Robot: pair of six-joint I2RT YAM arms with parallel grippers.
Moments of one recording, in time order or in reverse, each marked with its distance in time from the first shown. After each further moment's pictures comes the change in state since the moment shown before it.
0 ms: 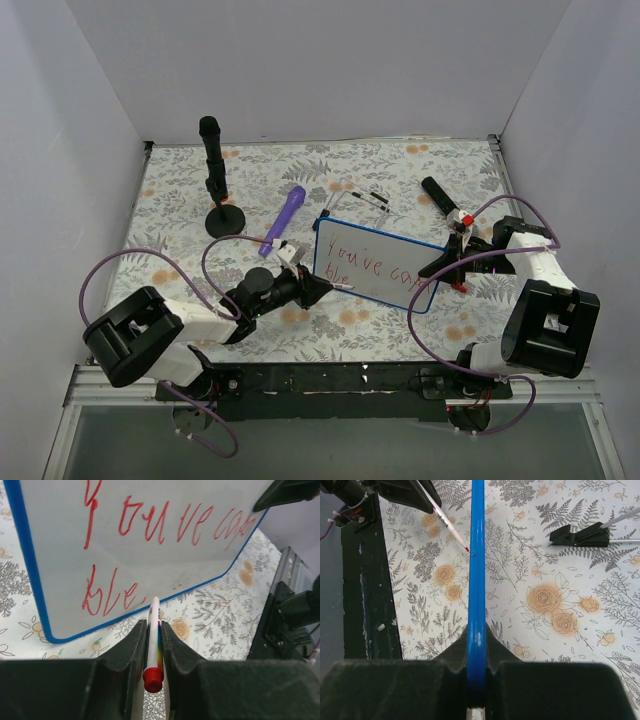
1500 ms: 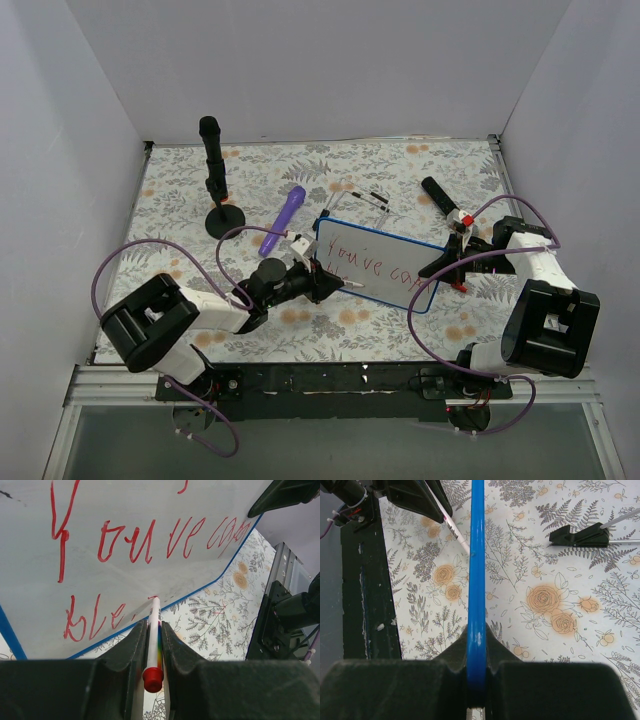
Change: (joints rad) left arm -0.003 0.081 0.108 -0.022 0.046 0.004; right arm 0.000 0.000 0.000 0.000 0.000 -0.004
